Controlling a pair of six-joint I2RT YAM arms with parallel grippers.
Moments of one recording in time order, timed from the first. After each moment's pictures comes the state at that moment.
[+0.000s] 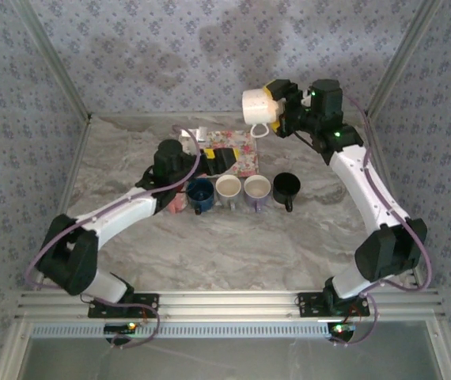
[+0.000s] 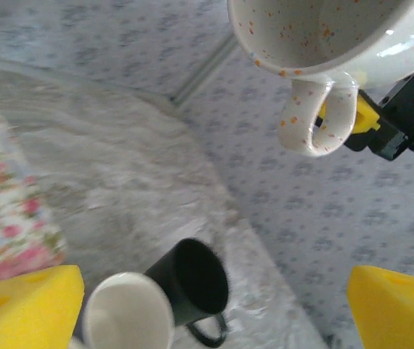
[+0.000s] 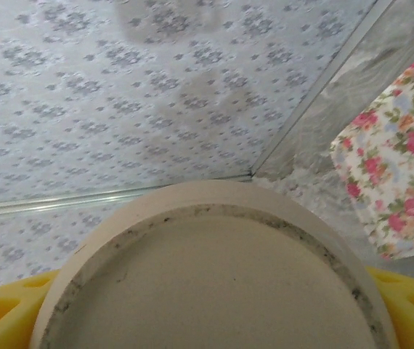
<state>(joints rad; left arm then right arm) -0.59 1.50 0.96 0.46 0.45 -0.77 0.26 1.52 1.55 -0.30 -0.42 1.42</state>
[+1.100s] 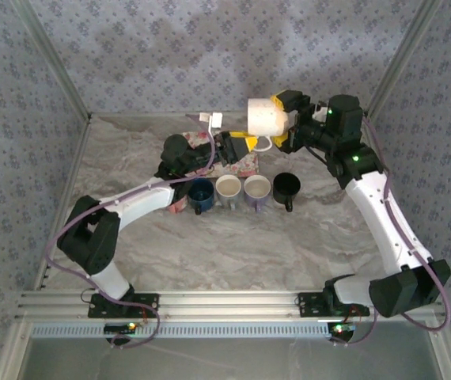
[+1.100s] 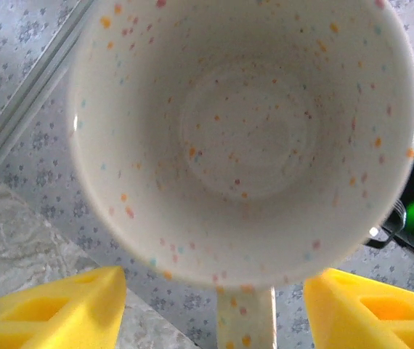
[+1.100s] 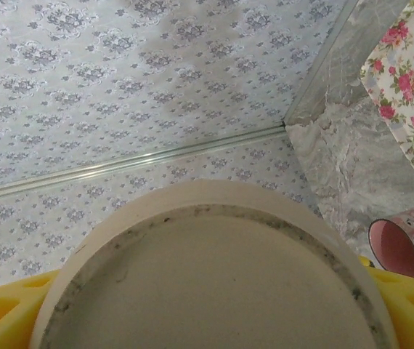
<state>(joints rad) -0.65 1.66 1.11 0.90 0.66 -0.94 0.28 1.29 1.39 -0.32 -0.49 1.59</state>
